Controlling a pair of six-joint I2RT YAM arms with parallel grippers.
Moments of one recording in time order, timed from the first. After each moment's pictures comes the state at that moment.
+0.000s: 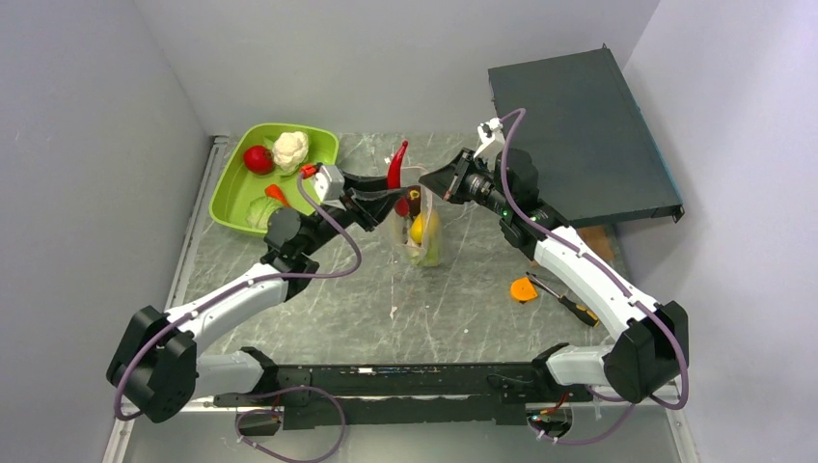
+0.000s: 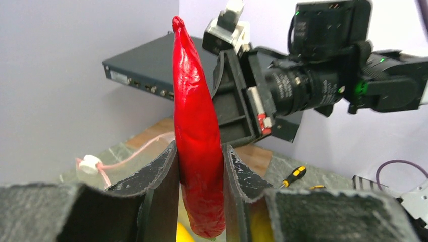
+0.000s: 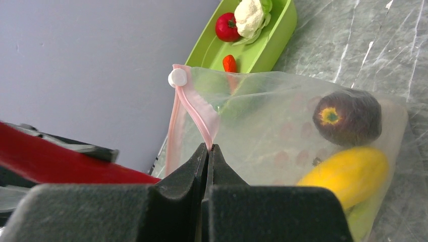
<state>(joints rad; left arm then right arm) -0.60 1.20 0.72 0.96 0.41 -0.29 0.49 1.28 1.08 0.05 -0.31 0.74</state>
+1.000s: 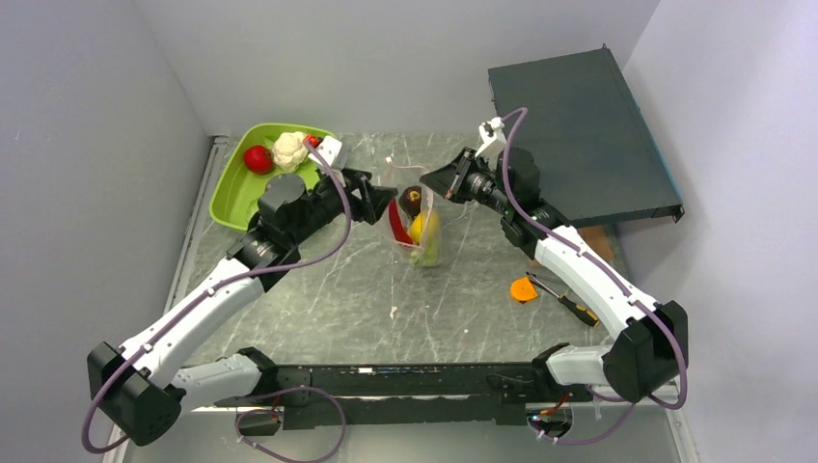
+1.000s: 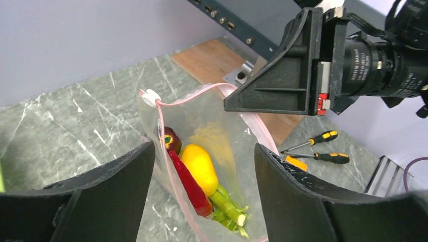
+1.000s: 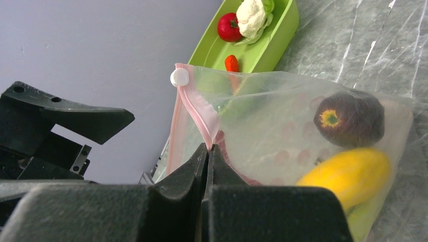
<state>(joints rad) -0.62 1.07 0.96 0.15 0.17 -0.25 0.47 1.29 1.08 0.06 -0.33 0.75</state>
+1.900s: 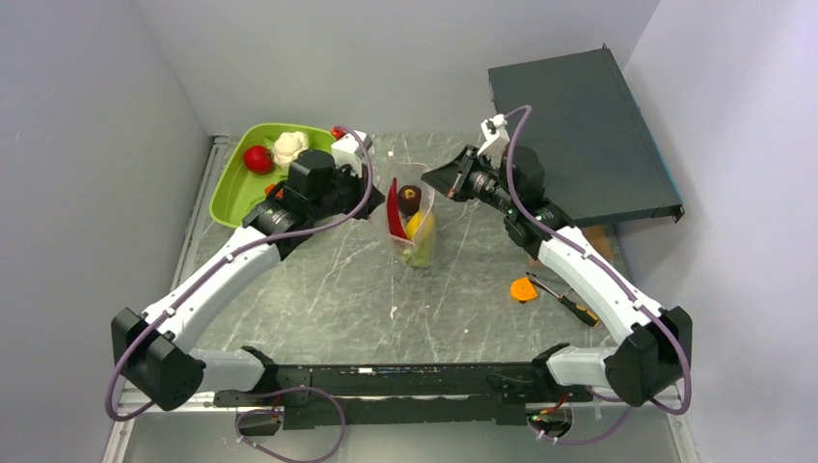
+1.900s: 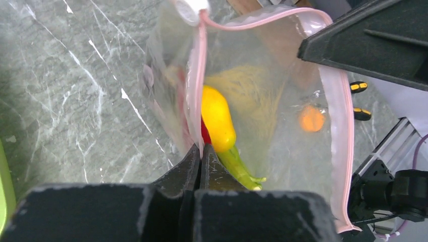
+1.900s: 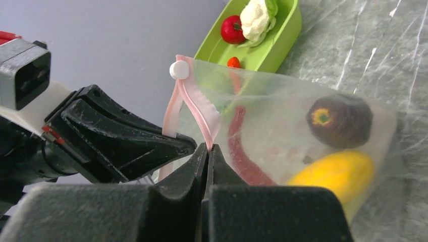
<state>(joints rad) -0.59 1.29 1.21 -0.30 0.17 -0.27 0.47 1.28 1.10 0.04 -0.34 0.73</state>
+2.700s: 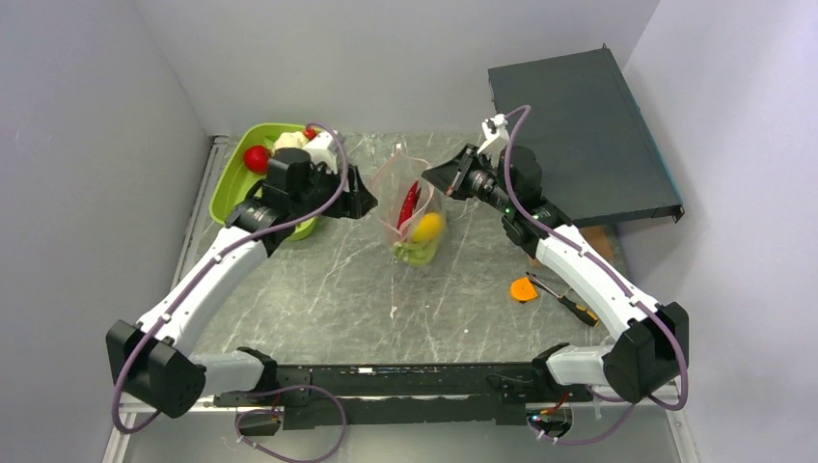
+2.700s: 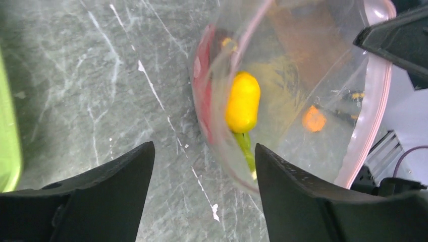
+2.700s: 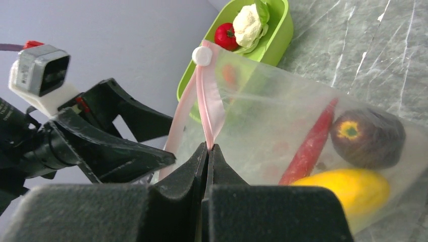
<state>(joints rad) -0.46 1.26 1.18 -0.38 0.25 -0.36 0.47 1.29 1.10 0.05 -0.31 0.74</state>
